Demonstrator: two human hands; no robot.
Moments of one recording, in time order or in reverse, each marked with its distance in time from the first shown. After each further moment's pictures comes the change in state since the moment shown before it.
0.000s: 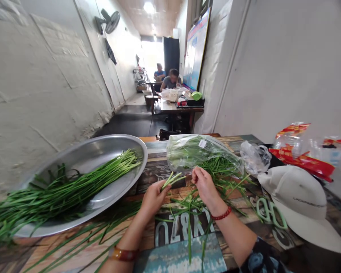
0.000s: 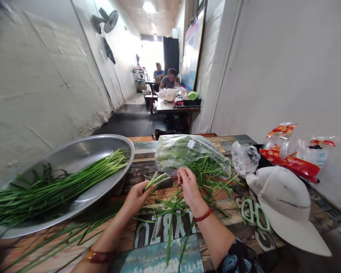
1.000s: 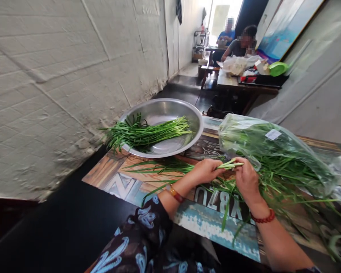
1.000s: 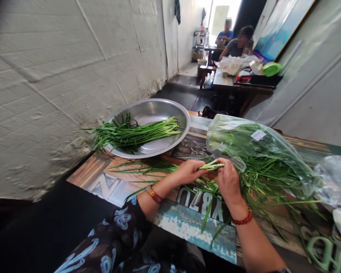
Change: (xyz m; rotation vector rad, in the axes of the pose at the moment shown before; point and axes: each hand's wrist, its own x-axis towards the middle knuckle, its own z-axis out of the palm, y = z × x) left_hand -0.019 0.013 0.016 -0.030 -0.167 0.085; right_hand -0.011 0.033 -0.025 -1.099 -0.301 -0.831
